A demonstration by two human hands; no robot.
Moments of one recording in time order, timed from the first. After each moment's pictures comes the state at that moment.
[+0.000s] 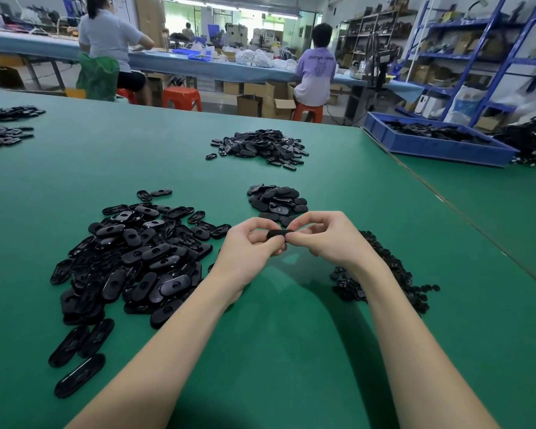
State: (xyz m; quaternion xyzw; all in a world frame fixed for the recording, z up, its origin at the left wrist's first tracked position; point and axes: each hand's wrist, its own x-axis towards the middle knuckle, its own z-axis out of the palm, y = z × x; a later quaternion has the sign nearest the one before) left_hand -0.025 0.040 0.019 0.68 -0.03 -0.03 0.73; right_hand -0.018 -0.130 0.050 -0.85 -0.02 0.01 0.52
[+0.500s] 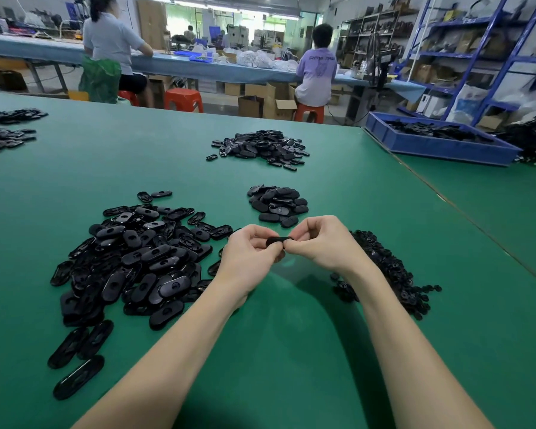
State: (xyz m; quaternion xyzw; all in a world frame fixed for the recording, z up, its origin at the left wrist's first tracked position) left_hand -0.025 0.034 0.010 0.71 0.01 0.00 0.71; right_hand -0.015 -0.124 0.039 -0.88 -0.01 -0.01 0.48
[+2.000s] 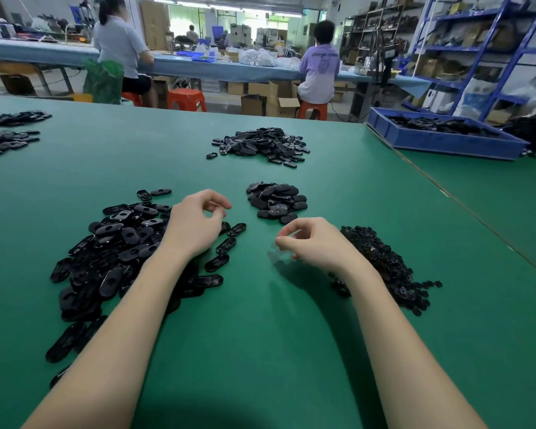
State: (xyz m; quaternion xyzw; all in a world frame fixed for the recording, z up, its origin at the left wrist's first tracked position) left_hand 0.016 0.105 0.033 0.89 -0.02 0.15 0.42; right_hand -0.013 -0.123 0.034 -0.90 -0.01 0.04 0.43
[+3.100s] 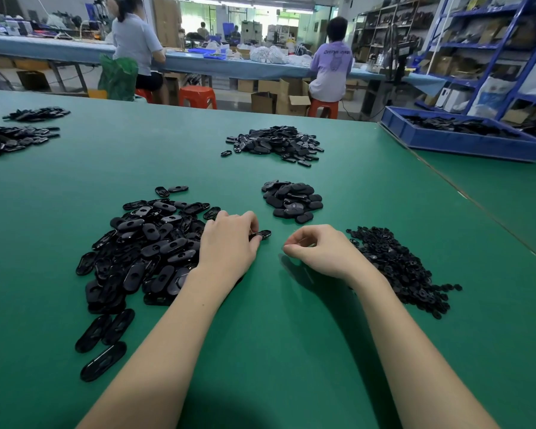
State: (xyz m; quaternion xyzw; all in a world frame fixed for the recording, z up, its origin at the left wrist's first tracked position) left_hand -0.003 0.080 0.011 0.97 -0.07 0.17 0.16; right_hand -0.015 -0.108 0.028 -0.93 -0.03 0.05 0.36
